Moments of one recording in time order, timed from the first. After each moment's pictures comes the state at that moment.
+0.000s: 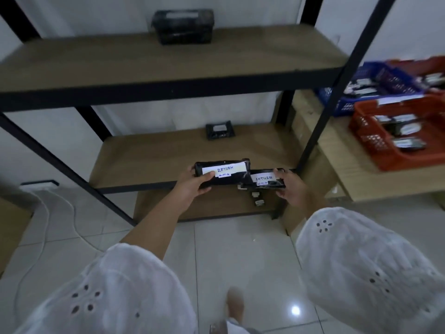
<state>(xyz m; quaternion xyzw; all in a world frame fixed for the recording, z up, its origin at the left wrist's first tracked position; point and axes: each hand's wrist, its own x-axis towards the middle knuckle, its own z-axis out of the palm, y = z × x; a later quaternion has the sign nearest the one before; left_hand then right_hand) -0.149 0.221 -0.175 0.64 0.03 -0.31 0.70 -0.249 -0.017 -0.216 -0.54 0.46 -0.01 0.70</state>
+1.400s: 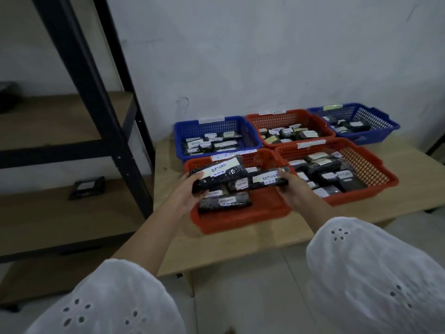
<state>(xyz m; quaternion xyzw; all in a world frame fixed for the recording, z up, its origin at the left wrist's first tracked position) -0.299 -0.337 -0.120 0.54 0.05 -0.34 0.77 -0.420 -0.571 -0.139 -0.43 0.40 -0.18 0.79</state>
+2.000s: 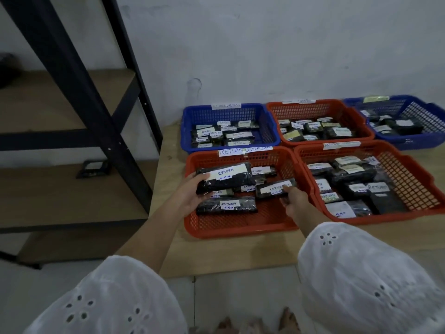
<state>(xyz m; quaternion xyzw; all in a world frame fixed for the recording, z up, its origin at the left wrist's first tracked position) -0.267 -0.373 -0.160 0.57 0.10 -0.34 0.74 -0.366 -0.608 -0.209 -0.39 0.52 -0.15 0.74</state>
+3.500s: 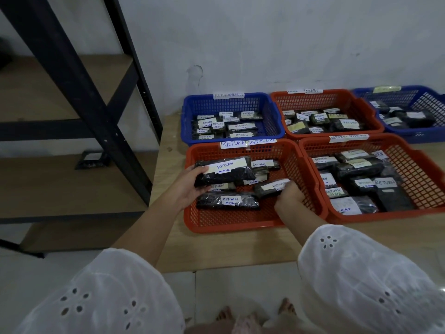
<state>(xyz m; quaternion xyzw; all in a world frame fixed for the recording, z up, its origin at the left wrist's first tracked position) -0.257 -0.370 -0.164 0.58 0.09 -0.34 0.73 -0.356 -0.572 -0.203 -0.35 0.57 -0.21 0.71</state>
